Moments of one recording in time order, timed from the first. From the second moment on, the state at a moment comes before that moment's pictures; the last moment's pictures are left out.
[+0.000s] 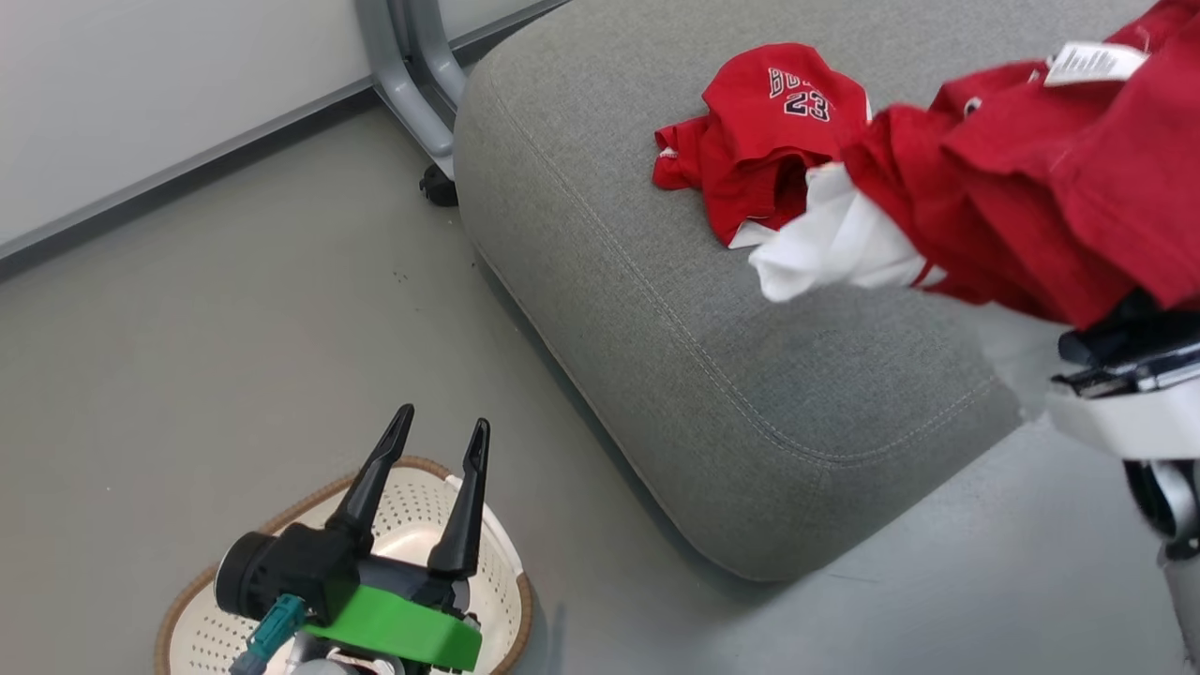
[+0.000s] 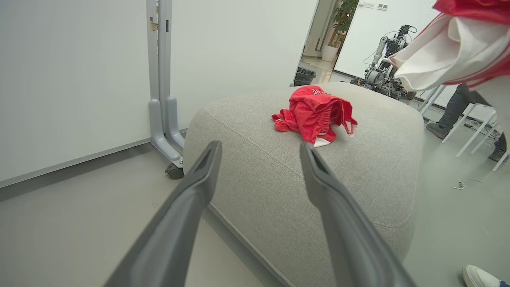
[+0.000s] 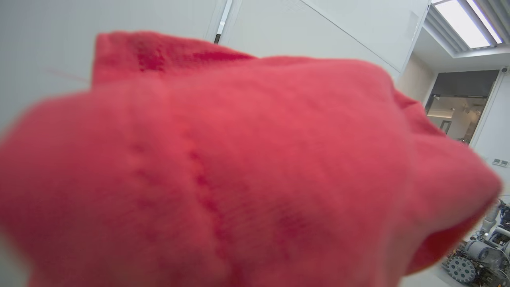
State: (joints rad) left arm -0.04 0.11 -0.29 0.08 -0.28 -0.13 -0.26; right arm -0.25 -0.38 0.04 -0.18 0.14 0.13 -0.26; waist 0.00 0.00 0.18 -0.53
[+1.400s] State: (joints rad) left arm -0.22 0.31 -0.39 -0.02 -0.23 -0.13 -0.26; right arm -0.87 -0.43 -0.11 0.60 0.13 0.13 -0.26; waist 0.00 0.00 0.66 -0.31
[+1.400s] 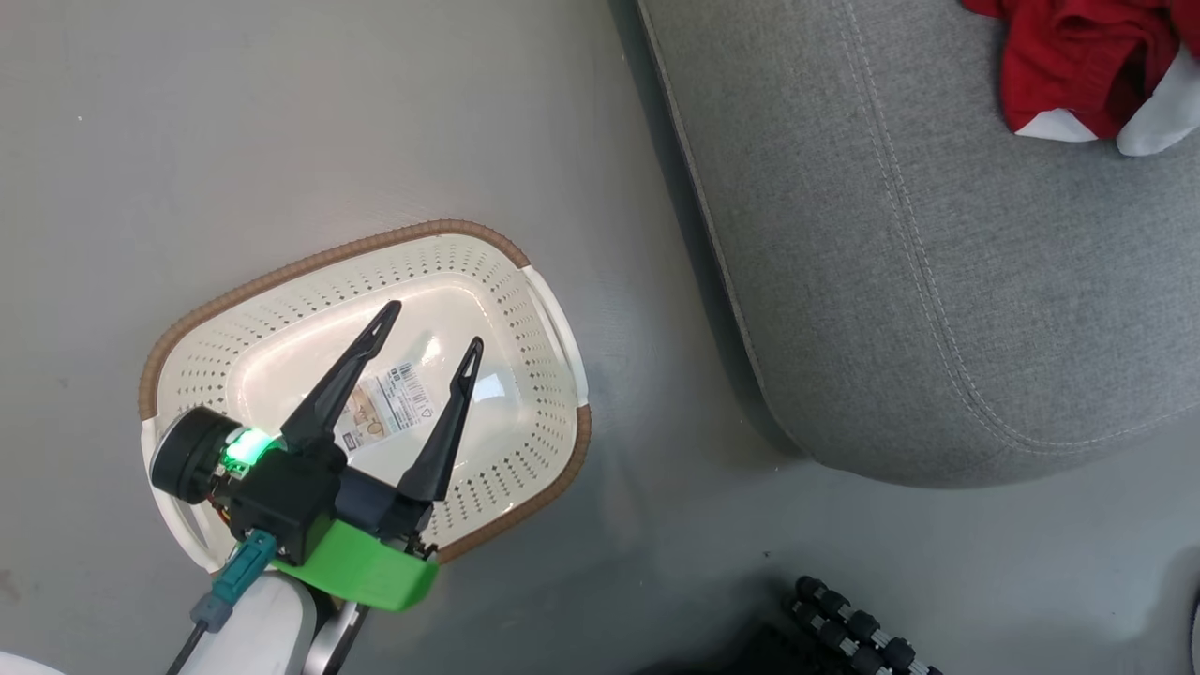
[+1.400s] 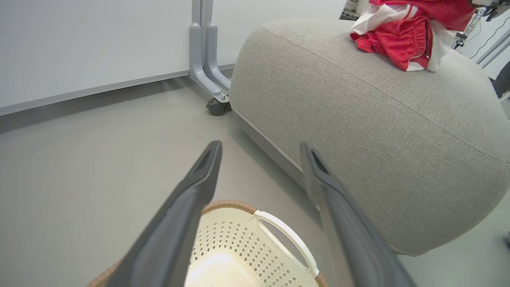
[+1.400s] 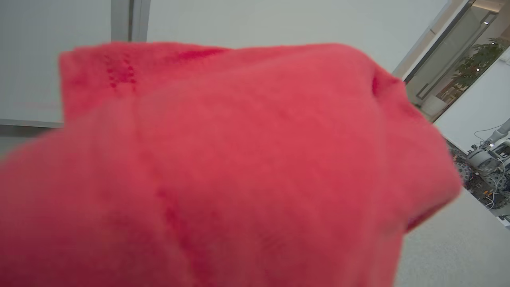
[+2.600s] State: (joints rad) left arm -0.19 0.20 -0.38 0.05 -0.26 -0.13 -0.26; right arm -0.85 -0.49 0.27 0.95 0.38 0.13 -0.26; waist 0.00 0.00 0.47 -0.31
